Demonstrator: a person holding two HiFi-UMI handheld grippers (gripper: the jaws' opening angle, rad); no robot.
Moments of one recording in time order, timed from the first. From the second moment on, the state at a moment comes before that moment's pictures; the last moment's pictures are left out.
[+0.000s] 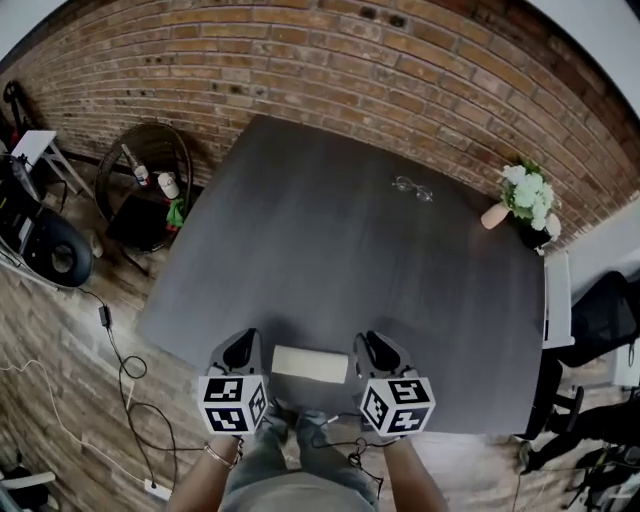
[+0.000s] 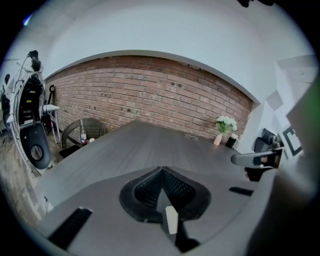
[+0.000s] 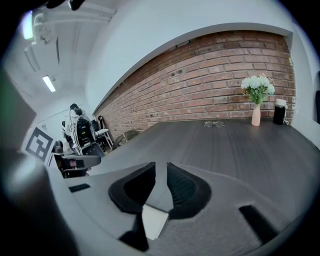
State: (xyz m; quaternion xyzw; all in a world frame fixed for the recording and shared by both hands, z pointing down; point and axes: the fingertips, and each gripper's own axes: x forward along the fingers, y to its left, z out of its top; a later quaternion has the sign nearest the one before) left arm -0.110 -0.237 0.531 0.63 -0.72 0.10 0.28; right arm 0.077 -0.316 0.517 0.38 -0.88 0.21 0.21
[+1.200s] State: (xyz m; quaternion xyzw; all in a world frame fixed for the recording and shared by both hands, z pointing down) left arm -0.051 -0.178 0.635 0.65 -0.63 0.18 0.37; right arm 0.107 -0.249 0.598 0.38 -0.84 0.24 0.29
